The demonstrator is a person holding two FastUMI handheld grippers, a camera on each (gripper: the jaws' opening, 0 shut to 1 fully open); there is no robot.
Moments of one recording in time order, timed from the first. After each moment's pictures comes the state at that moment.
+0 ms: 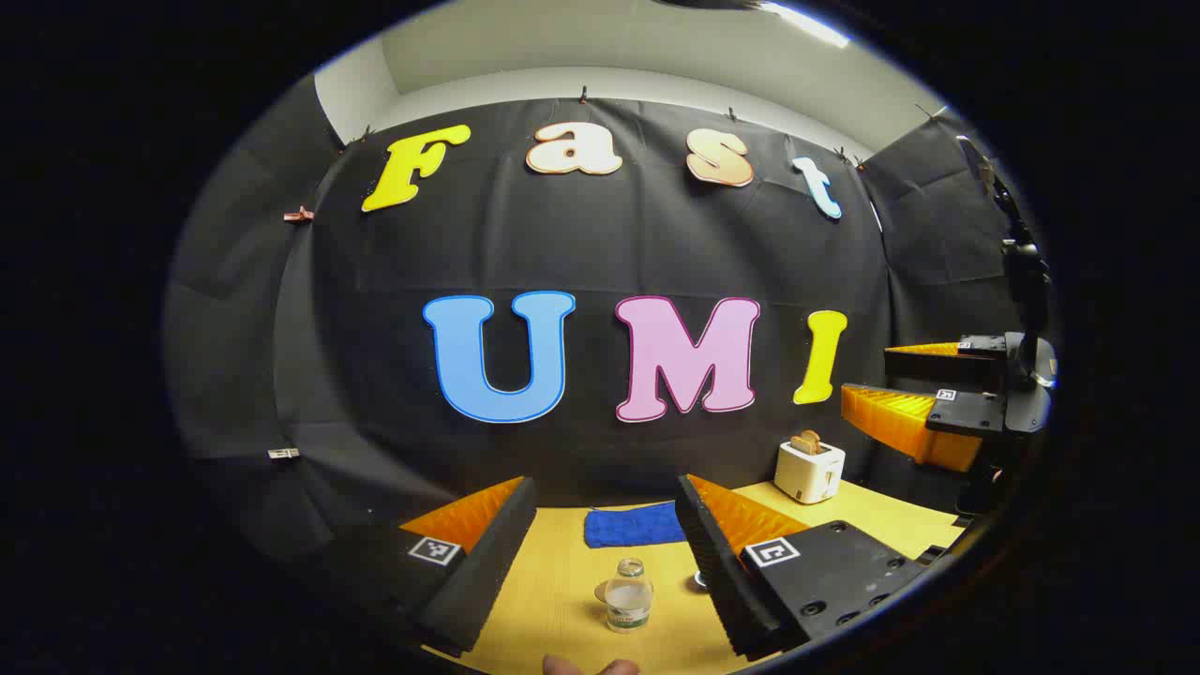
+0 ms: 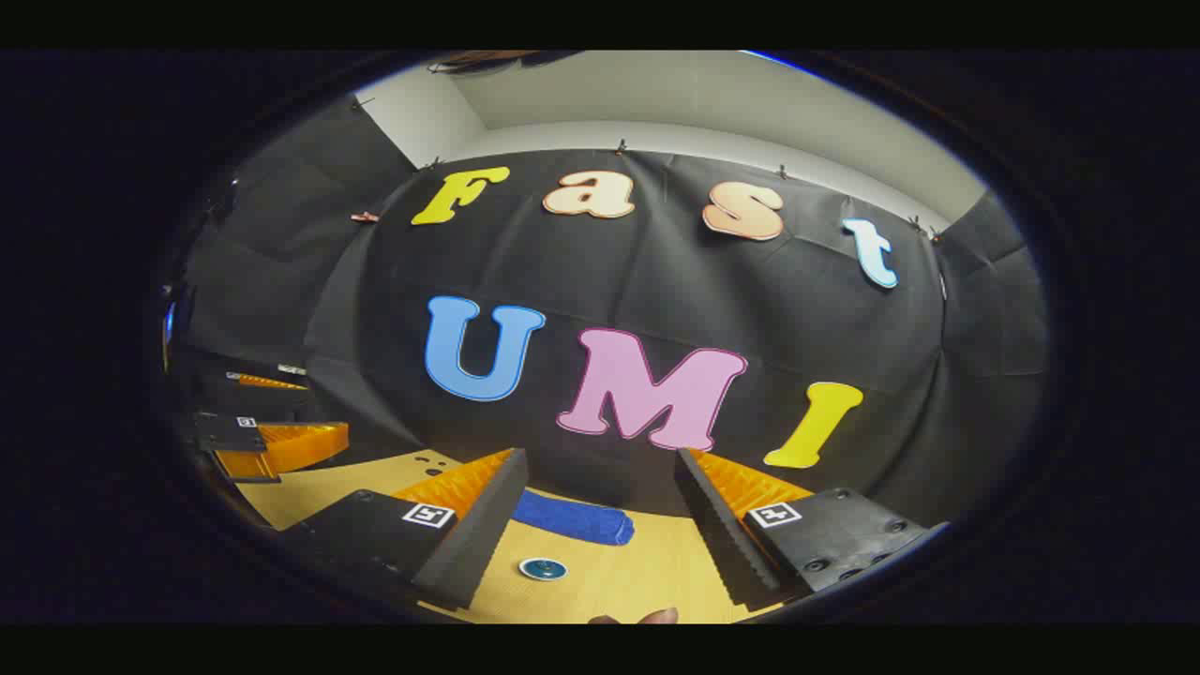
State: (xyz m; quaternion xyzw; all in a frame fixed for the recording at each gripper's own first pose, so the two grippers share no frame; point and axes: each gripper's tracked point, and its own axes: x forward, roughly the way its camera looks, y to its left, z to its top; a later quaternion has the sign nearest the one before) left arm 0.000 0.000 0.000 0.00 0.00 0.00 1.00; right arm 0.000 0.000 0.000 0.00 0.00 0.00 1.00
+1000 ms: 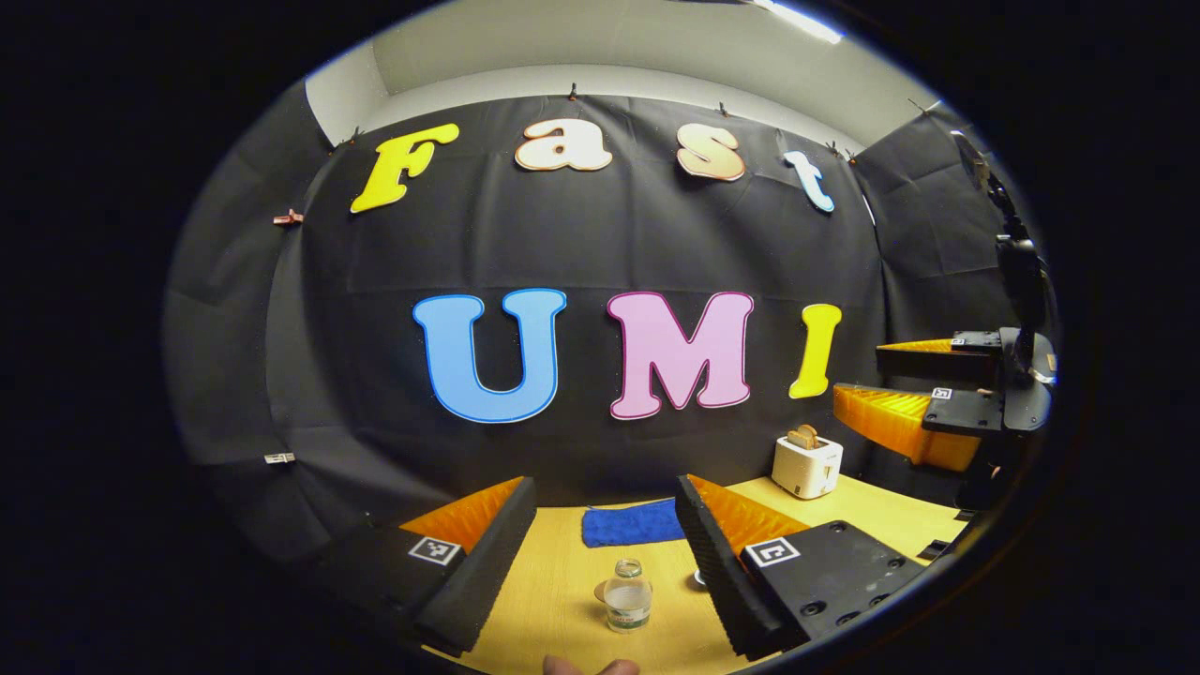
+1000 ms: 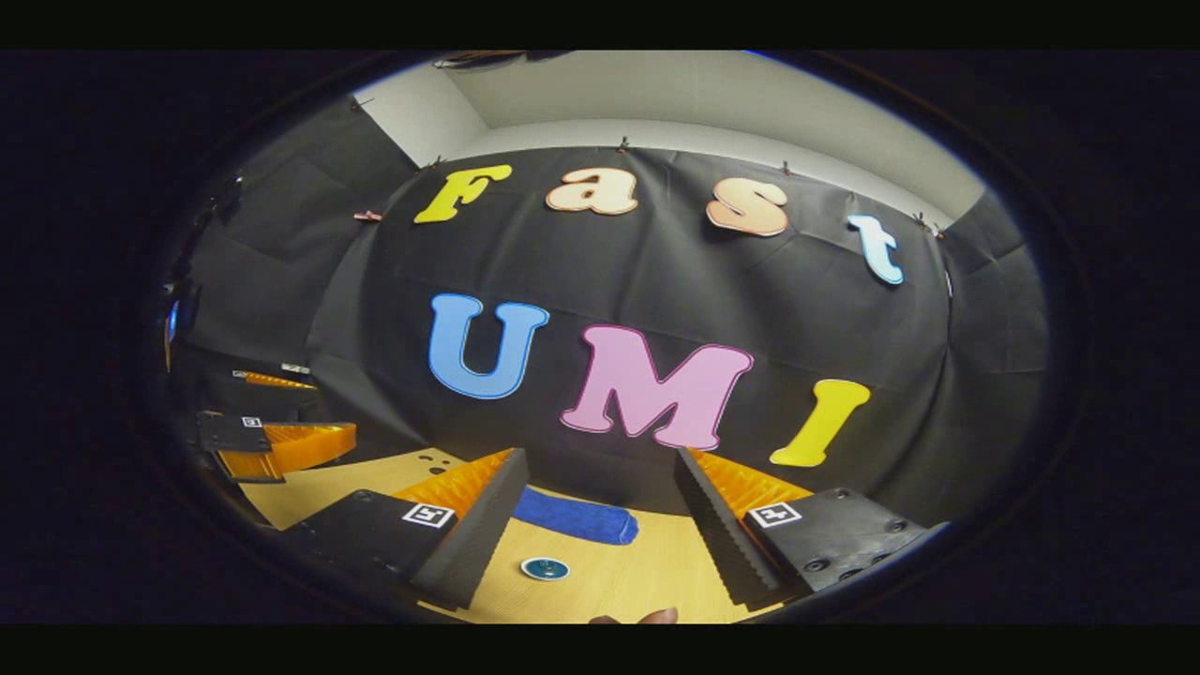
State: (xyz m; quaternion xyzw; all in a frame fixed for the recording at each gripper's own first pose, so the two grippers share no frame) left arm 0.005 -0.005 -0.005 0.01 0.01 -0.01 1.00; right arm 0.003 0.002 -0.003 0.00 0.00 0.01 1.00
